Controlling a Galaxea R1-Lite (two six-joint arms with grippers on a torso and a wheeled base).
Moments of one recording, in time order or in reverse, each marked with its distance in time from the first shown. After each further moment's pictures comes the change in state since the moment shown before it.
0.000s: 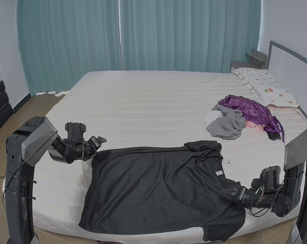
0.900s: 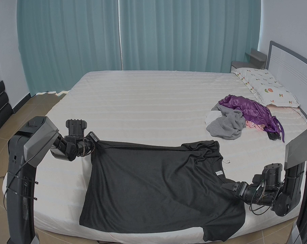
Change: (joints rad) left arm -0.001 0.024 -0.072 -0.007 0.137 -0.023; right arm -0.011 -0.003 -0.005 -0.069 -0.005 -0.001
